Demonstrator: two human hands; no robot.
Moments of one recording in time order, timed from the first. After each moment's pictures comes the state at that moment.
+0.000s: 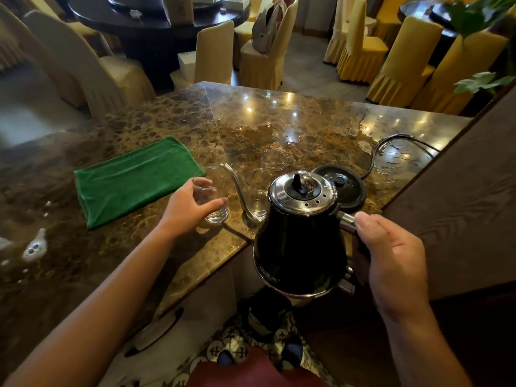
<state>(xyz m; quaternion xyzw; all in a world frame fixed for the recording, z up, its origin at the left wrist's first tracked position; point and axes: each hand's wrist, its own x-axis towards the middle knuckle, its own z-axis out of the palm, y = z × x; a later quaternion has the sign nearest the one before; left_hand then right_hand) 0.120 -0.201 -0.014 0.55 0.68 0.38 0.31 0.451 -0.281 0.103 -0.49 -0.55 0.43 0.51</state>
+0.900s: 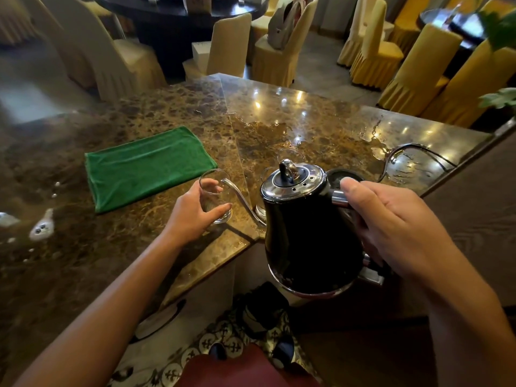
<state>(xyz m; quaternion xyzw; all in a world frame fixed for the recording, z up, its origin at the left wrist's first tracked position) 0.117 -0.226 -0.026 0.58 0.68 0.39 0.23 0.433 -0.241 0.157 -0.49 -0.75 0.34 0.28</state>
